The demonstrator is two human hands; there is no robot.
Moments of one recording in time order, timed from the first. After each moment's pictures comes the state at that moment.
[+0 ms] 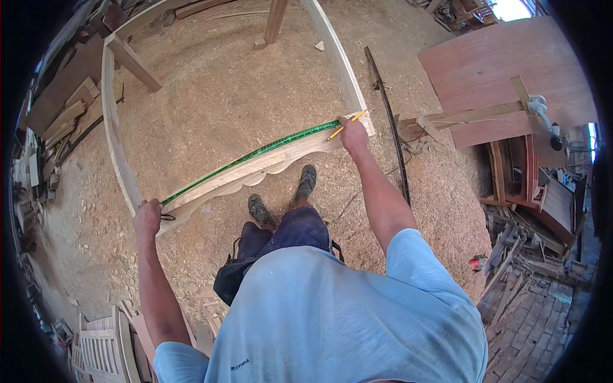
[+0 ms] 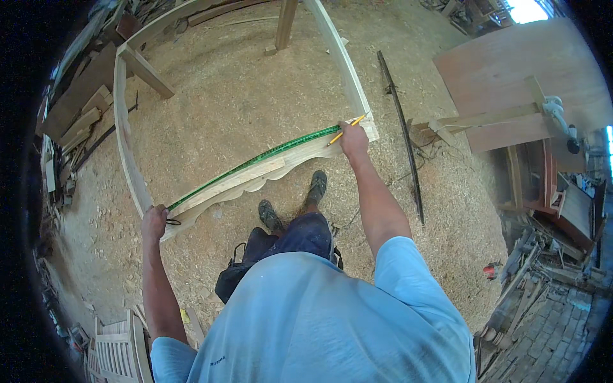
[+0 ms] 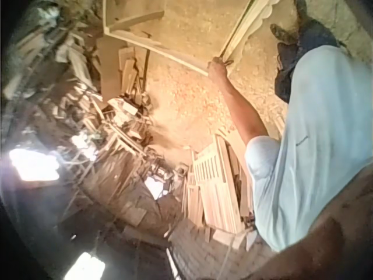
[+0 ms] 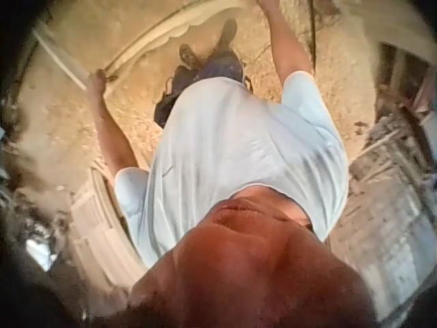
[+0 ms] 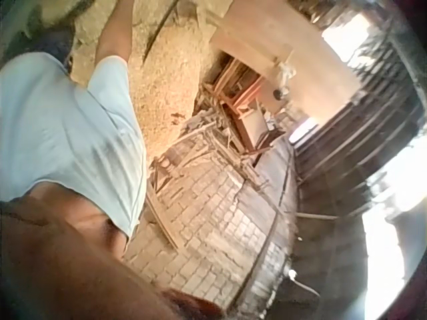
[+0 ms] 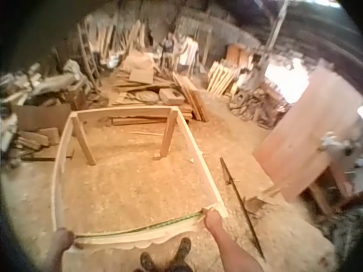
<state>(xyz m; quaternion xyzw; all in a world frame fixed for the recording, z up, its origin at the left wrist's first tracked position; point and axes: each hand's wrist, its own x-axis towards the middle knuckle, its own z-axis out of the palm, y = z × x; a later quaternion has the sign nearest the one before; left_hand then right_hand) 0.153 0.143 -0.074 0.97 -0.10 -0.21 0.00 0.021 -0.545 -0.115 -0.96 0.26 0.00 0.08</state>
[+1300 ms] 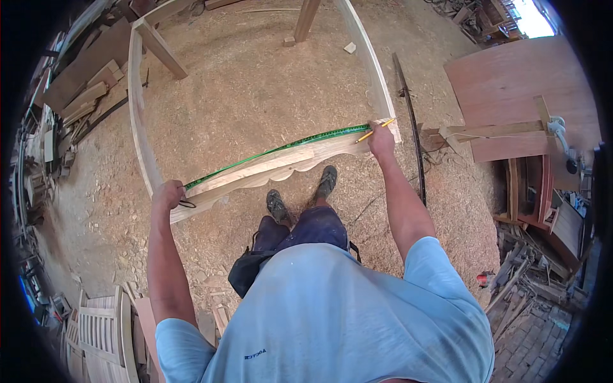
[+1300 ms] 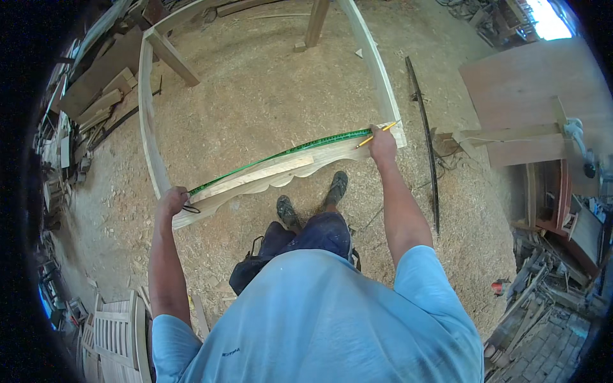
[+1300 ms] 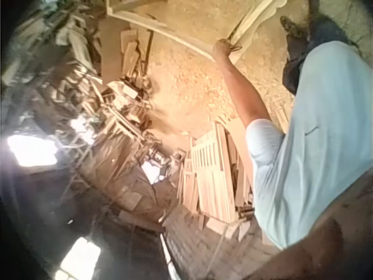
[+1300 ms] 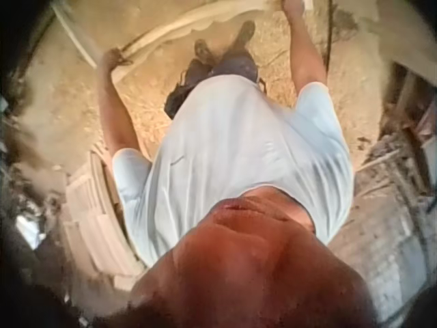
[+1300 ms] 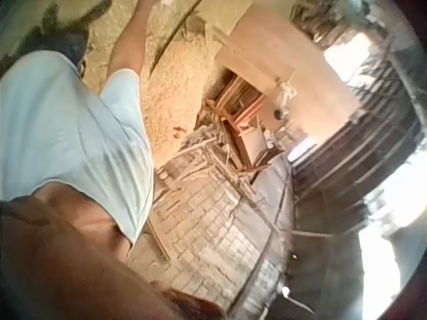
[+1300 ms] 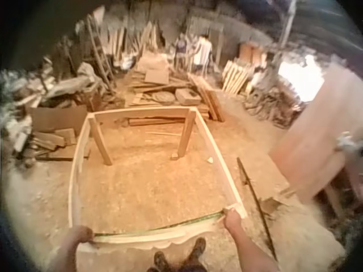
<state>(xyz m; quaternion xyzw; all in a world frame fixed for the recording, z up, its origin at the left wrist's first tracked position) 0.195 0.144 -0.076 0.93 -0.12 -0.35 0.05 0.022 -0.552 -0.129 -0.96 0.28 0.02 0.07</state>
